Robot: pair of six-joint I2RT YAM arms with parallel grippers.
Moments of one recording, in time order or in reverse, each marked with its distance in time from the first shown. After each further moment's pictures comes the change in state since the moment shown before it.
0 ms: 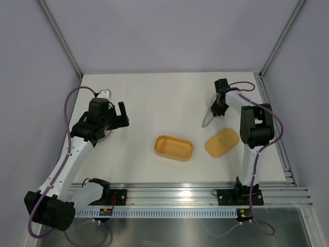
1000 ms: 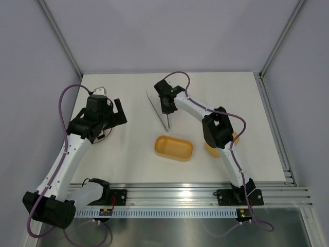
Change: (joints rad) left arm 0.000 0.019 0.110 -0.137 -0.058 -0.092; right arm 0.526 0.313 0.612 -0.169 0.055 -0.265
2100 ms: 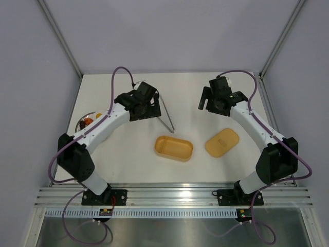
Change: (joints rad) left arm -0.336 0.515 0.328 -0.069 -0.138 -0.229; right arm -0.305 -0.832 -0.740 0.089 -0.005 0.079
